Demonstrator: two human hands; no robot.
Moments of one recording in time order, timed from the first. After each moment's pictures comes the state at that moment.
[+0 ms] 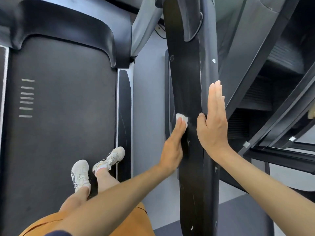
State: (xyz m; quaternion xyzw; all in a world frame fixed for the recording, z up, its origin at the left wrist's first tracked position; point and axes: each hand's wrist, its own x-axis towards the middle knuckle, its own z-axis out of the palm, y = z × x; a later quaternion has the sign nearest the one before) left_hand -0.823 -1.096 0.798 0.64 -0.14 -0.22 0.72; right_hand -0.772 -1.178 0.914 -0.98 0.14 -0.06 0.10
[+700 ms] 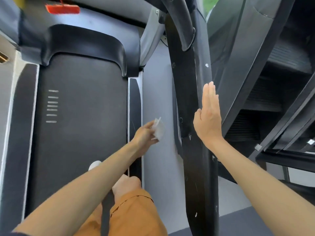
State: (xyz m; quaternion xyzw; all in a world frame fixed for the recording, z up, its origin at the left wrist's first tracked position) left_hand -0.759 -1.003 0.801 0.47 0.15 -0.50 0.71; right_hand -0.771 -1.175 0.914 -0.99 0.14 -0.08 0.06
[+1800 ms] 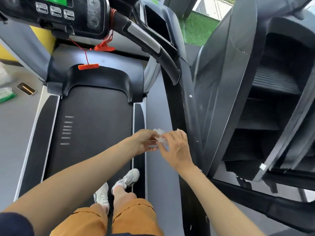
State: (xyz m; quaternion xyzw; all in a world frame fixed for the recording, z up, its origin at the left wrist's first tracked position) left_hand -0.696 -0.992 0.900 0.49 0.21 -0.57 0.62; right_hand -0.792 -1.107 0.935 -0.99 0.03 -0.08 0.10
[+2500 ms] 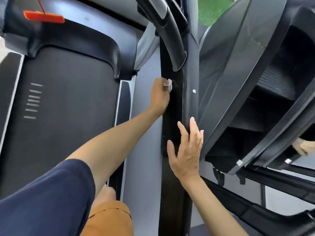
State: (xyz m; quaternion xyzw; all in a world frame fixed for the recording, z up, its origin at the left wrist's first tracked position) left_hand -0.605 -1.143 0.840 0.70 0.05 -0.16 0.69; right_hand -0.792 -1.167 0.917 -0.99 0.11 -0.05 0.05
